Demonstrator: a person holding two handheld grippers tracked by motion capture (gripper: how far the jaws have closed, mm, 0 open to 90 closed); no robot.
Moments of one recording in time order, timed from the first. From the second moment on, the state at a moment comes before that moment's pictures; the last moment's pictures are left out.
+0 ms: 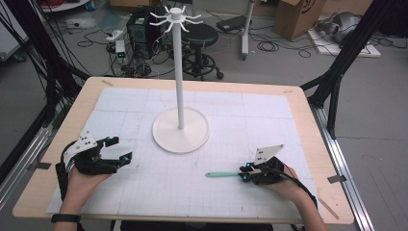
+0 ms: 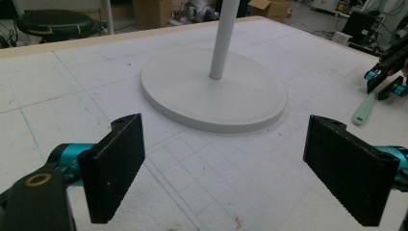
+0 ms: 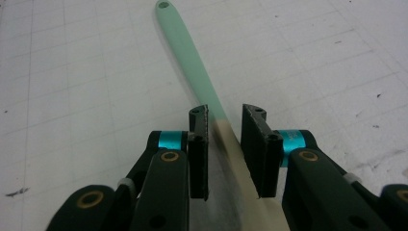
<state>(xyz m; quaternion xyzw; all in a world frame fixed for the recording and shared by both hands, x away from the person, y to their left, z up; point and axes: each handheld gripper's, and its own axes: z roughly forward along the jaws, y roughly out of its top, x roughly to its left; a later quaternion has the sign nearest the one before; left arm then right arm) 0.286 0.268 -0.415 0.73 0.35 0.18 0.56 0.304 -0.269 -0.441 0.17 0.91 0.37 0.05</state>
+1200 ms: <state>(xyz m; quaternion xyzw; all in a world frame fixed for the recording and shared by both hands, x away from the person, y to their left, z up) 0.286 0.266 -0.414 0.73 0.34 0.17 0.56 0.302 -0.265 -0.434 0.17 0.92 0.34 0.06</state>
